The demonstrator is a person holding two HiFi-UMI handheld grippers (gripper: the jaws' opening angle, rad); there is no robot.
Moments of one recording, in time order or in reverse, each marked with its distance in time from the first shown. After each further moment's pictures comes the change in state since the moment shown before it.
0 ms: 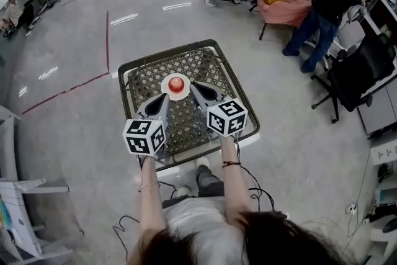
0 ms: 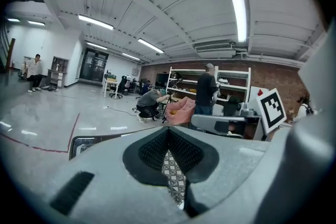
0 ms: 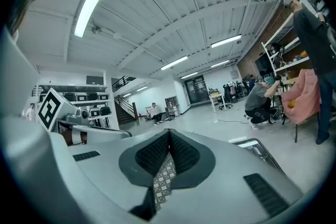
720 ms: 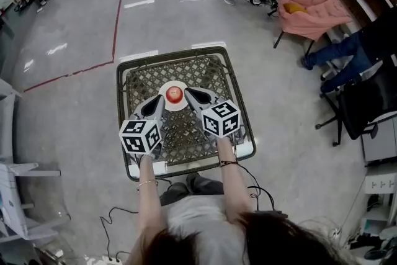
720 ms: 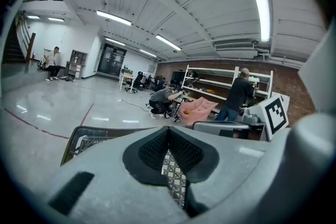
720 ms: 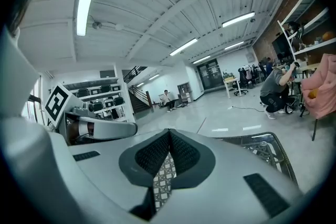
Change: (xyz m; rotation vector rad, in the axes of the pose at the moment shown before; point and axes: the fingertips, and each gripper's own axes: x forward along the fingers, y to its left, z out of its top) left arm 0.074 0.054 -0.017 -0.125 0.017 0.160; right arm 0.073 -0.059 -0.037 0.006 0.161 0.179
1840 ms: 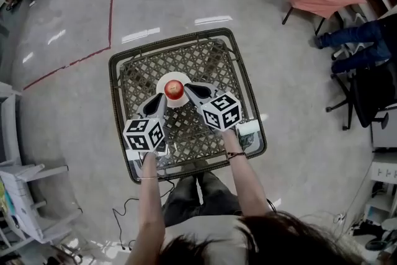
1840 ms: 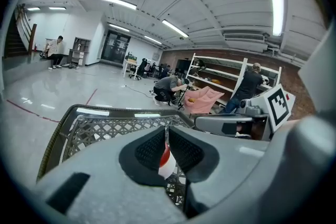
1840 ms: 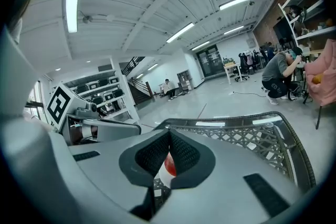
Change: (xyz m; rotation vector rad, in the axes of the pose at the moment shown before) left arm 0.072 0.042 -0.072 -0.056 0.145 0.029; right arm 0.049 -0.057 -0.068 0.057 0.138 0.031
